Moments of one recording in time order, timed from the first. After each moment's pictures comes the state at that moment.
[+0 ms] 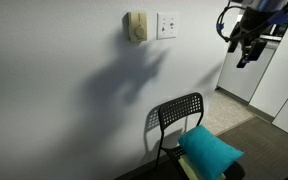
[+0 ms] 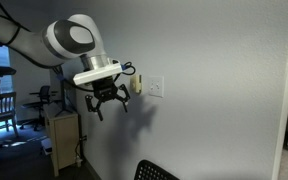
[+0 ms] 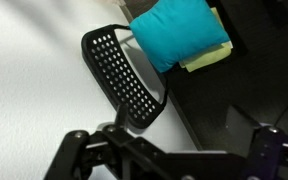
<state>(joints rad) 0.22 -0.29 0.06 -2.25 -0.25 2.15 -0.62</state>
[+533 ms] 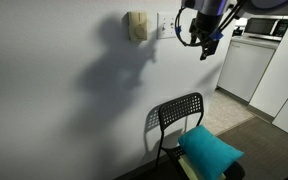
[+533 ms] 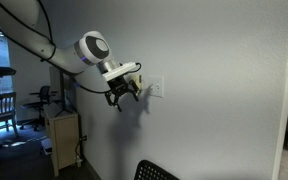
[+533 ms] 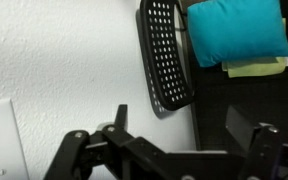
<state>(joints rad) 0.22 0.06 0.16 -1.88 -0.48 2.16 -0.72</state>
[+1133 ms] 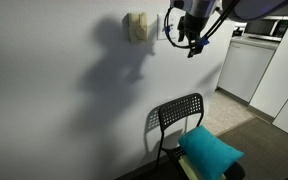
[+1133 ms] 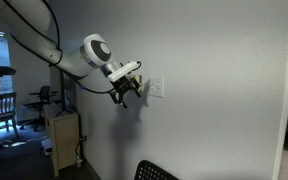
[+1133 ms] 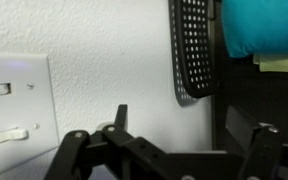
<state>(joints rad) 0.22 0.13 0.17 -1.81 -0.57 2.27 -0.73</state>
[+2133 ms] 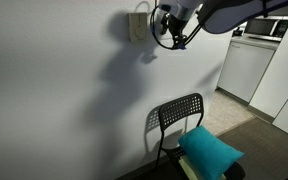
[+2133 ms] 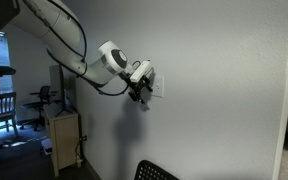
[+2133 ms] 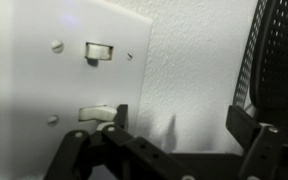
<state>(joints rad) 0.20 0.35 0.13 -1.59 -0.70 2.48 -0.89</state>
